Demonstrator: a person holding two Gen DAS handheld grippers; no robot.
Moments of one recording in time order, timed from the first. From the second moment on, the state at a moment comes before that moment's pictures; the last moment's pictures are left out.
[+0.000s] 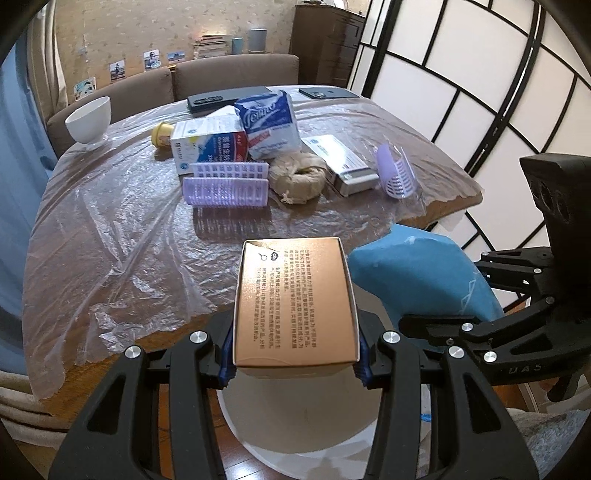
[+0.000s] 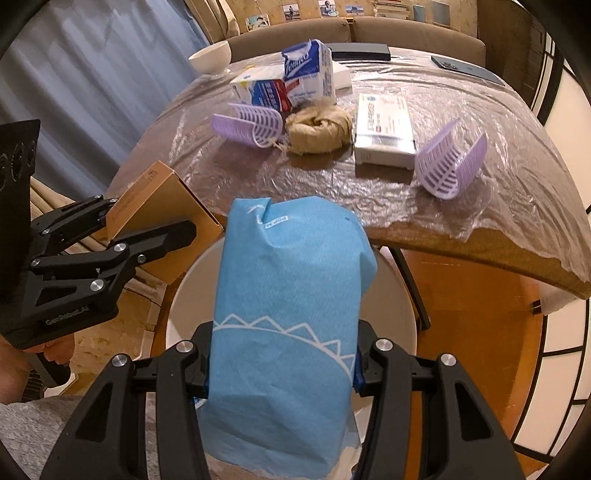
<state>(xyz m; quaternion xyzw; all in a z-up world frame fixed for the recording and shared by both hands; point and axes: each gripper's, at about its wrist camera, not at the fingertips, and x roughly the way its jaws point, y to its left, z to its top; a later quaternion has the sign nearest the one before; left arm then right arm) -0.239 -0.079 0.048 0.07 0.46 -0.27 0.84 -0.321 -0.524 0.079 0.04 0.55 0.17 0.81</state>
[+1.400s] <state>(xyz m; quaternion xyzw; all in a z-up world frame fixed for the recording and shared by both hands) -0.265 -0.090 -0.009 0.13 0.52 -0.27 0.80 -0.317 -0.512 0.016 0.02 0.60 0.15 0.79</state>
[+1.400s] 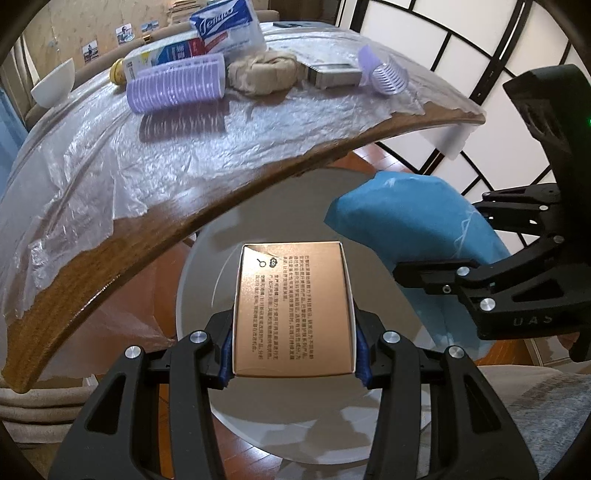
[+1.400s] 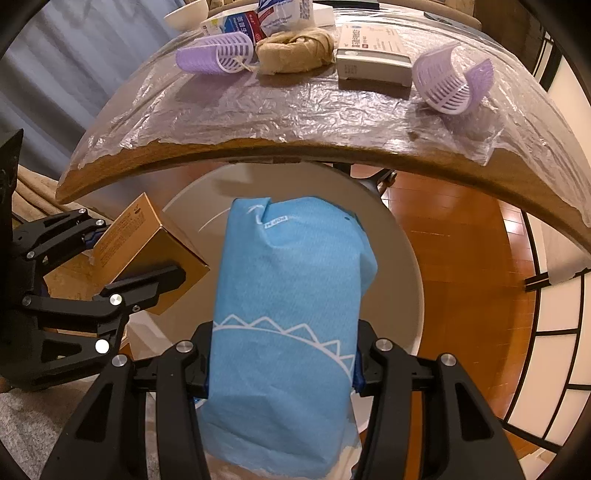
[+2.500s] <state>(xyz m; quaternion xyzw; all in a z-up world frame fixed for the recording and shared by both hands) -0.252 -0.109 -0.067 0.15 0.56 -0.25 0.78 -0.312 -0.505 0.000 0.00 0.62 0.13 0.78</state>
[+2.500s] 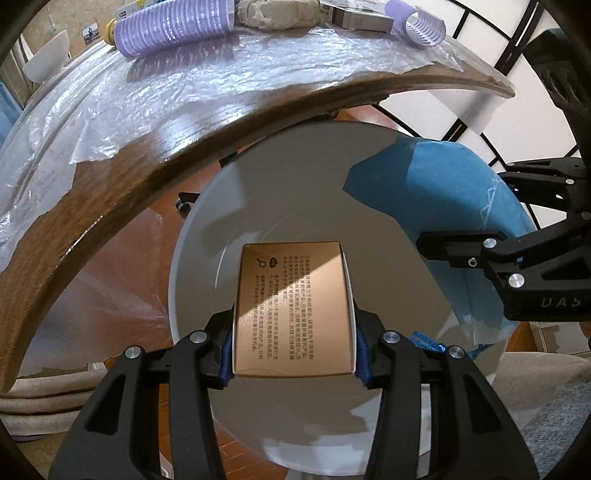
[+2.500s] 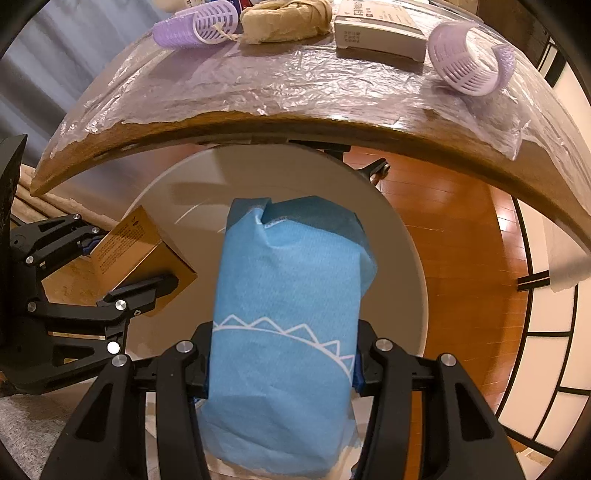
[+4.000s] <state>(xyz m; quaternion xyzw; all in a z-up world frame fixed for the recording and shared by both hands) -0.241 -0.137 -0.092 0.16 0.55 -0.27 0.77 -0.307 -0.500 -0.006 -0.02 0.62 0.09 0.78</state>
